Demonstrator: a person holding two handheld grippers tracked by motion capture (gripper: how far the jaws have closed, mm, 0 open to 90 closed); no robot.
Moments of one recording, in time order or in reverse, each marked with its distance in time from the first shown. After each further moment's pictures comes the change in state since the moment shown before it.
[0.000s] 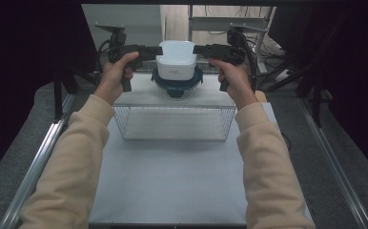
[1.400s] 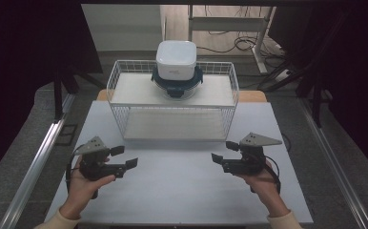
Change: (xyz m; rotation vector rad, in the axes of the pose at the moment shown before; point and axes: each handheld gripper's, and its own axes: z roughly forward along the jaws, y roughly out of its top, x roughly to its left) left arm -0.009 -0.277 -0.090 0.142 0.291 0.367; right arm -0.030 -0.251 -0.109 0.135 -0.083 -0.440
